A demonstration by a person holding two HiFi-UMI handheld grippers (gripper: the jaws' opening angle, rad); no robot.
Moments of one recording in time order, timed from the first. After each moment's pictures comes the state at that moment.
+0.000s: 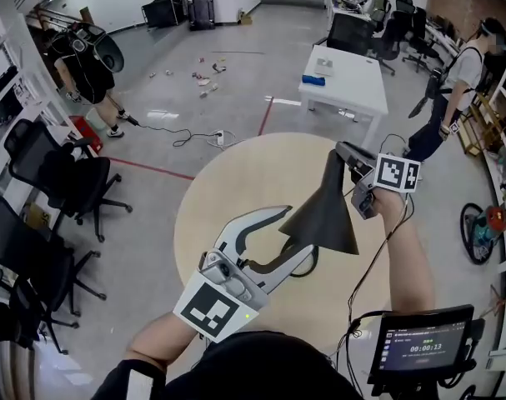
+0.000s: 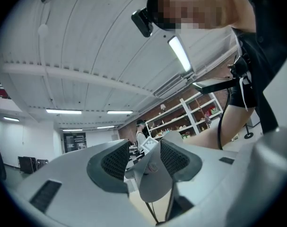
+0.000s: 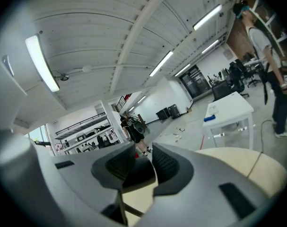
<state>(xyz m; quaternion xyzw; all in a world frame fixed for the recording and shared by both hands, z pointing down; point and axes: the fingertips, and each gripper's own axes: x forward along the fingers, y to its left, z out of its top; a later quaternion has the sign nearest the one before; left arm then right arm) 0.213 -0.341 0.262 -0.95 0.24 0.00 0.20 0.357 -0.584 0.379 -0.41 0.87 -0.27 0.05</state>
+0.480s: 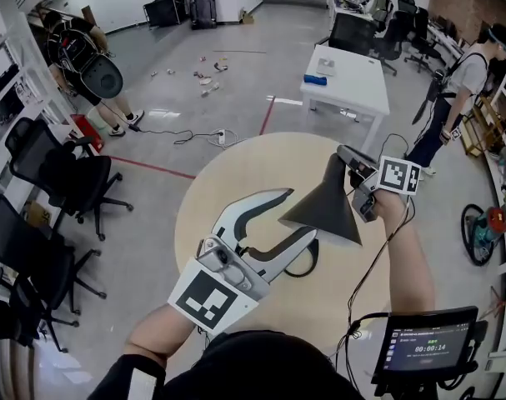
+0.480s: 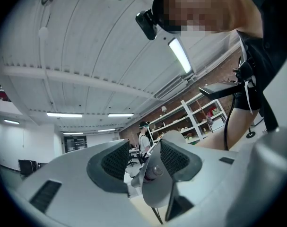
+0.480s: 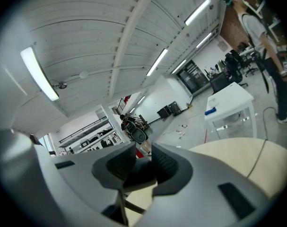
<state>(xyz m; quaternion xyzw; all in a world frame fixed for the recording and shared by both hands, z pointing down) 0.208 -0.354 0.242 -0.95 0.25 0.02 0.20 0.353 -0.581 0.388 -0.40 0.86 -0.31 0.07</state>
